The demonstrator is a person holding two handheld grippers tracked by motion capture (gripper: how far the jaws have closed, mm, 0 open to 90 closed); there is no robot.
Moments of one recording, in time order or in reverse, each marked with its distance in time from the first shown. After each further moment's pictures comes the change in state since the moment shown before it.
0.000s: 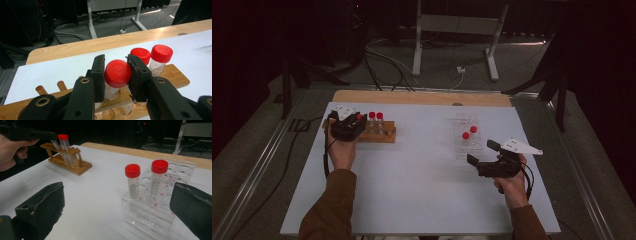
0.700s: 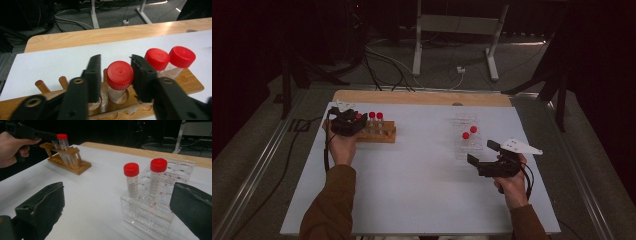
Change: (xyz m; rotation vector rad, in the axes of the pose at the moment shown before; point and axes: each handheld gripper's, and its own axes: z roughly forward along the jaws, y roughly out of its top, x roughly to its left) left arm 0.007 0.005 0.012 0.076 0.018 -0.062; right arm -0.002 -0.001 0.001 0.001 -0.002 0.006
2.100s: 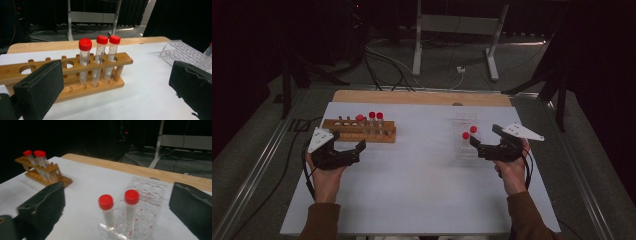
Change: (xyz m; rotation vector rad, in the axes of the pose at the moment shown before) left arm -0.005 -0.056 -0.100 -0.207 -0.204 -0.027; right arm -0.012 0.036 0.011 -0.051 -0.132 -0.015
